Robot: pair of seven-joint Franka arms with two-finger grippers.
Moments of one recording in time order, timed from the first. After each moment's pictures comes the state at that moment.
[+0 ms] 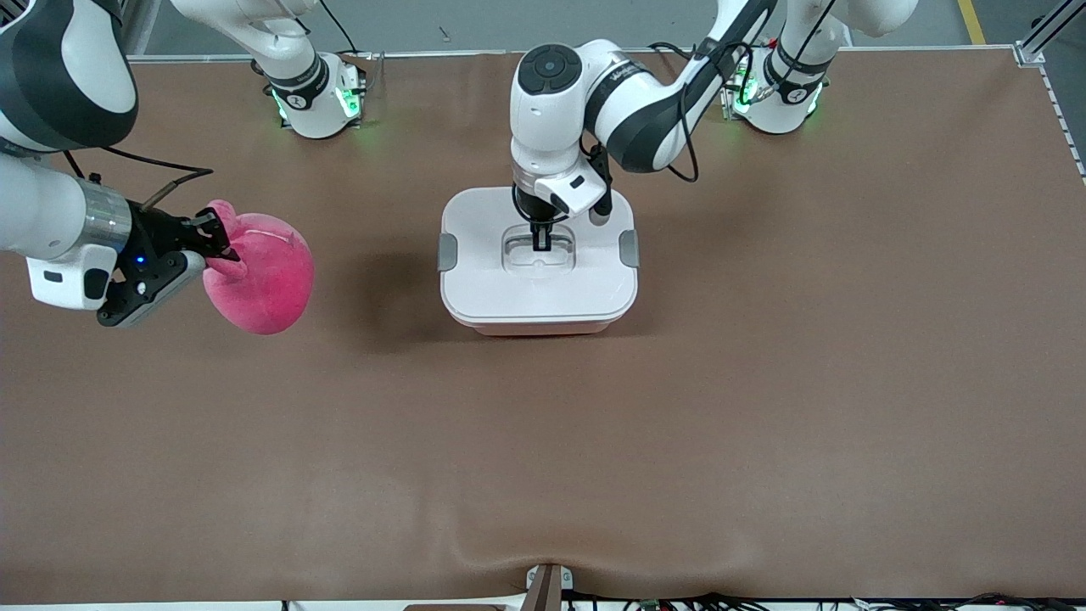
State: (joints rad) left arm -0.86 0.39 -0.04 -1.65 0.06 2.16 -2.50; right arm 0.08 0.16 -0.01 -1.56 0.19 1.49 -0.51
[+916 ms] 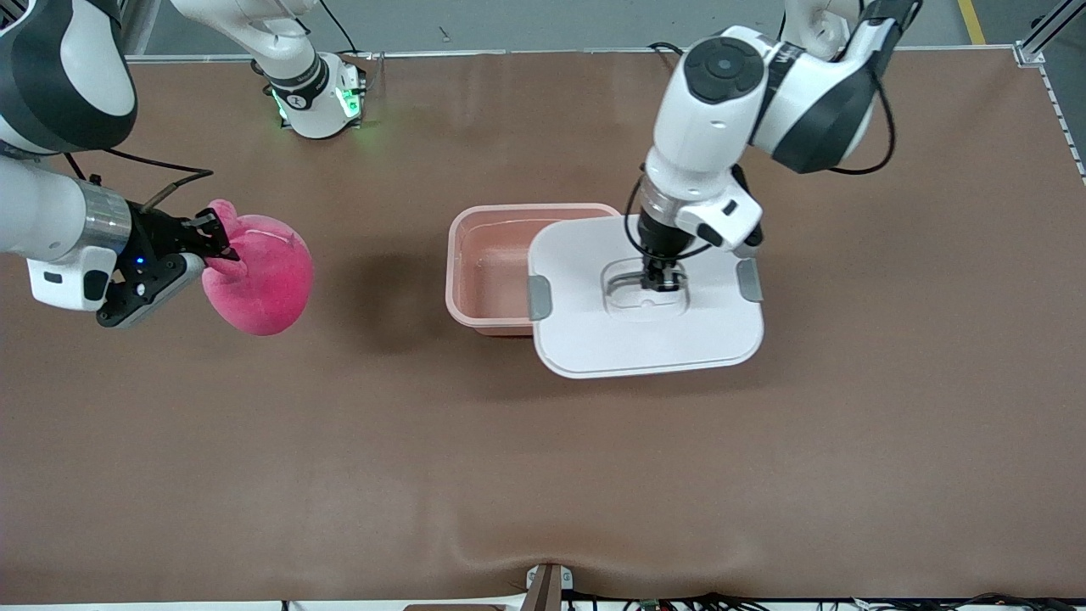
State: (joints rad) left arm -0.57 0.23 -0.03 -1.65 0.06 2.01 -2.25; right arm 0.08 0.16 -0.01 -1.56 0.19 1.49 -0.50
